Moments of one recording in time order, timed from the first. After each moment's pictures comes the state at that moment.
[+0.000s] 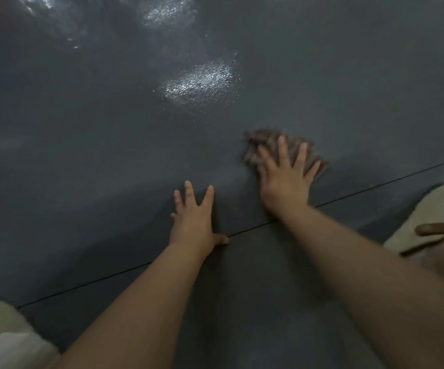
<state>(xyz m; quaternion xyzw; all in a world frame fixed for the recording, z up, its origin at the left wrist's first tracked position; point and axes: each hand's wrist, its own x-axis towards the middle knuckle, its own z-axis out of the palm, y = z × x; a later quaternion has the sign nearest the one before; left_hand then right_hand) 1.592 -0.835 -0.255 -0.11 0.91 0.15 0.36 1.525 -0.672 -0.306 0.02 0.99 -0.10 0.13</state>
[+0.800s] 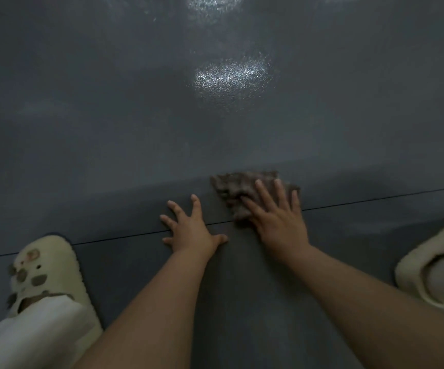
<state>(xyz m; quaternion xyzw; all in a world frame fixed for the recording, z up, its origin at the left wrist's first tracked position) 1.672 -0.896 -0.257 -0.34 0.85 0.19 0.35 1.630 -0.726 -0.314 -0.26 0.95 -0.04 0.13</state>
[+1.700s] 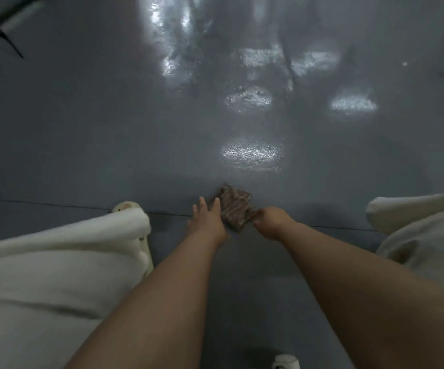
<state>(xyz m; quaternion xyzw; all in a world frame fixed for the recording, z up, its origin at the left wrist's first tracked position) 1.774 -0.893 -0.099 -0.29 0.89 0.25 0.24 1.683 -0.768 -0.114 -0.23 0.90 -0.04 0.35</state>
